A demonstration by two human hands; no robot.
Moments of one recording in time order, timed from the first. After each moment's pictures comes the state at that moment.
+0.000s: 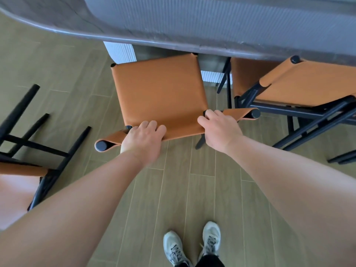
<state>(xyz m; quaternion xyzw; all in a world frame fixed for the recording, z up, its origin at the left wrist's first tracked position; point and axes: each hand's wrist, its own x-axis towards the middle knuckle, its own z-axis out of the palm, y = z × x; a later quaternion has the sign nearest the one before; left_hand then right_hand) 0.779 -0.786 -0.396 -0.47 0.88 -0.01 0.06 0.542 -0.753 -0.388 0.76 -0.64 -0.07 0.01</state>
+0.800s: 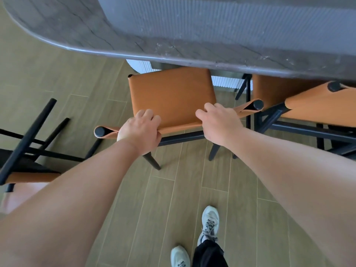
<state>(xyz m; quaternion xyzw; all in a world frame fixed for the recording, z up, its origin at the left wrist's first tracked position) 0.770 -0.922 -0.387 -0.49 0.87 -0.02 0.05 0.525 -0.891 -0.380 0.79 -0.60 -0.05 -0.01</state>
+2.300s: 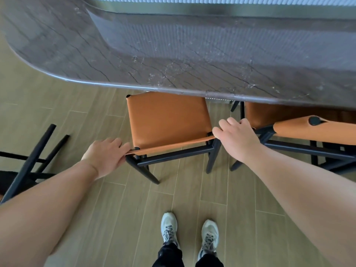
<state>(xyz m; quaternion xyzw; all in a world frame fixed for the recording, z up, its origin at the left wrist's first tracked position) 0.834 -0.974 -0.349 -0.40 0.90 -0.07 0.19 0.442 -0.913 -0.353 0.79 -0.60 -0.13 0.05</state>
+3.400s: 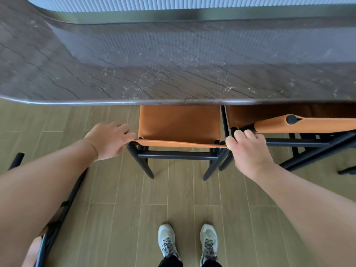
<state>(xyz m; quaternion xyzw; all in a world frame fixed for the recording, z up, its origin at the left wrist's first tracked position) 0.757 -1.074 -0.338 -0.24 0.94 -0.14 0.22 0.401 -0.872 -0.362 0.68 -0.73 -0.06 0.07</state>
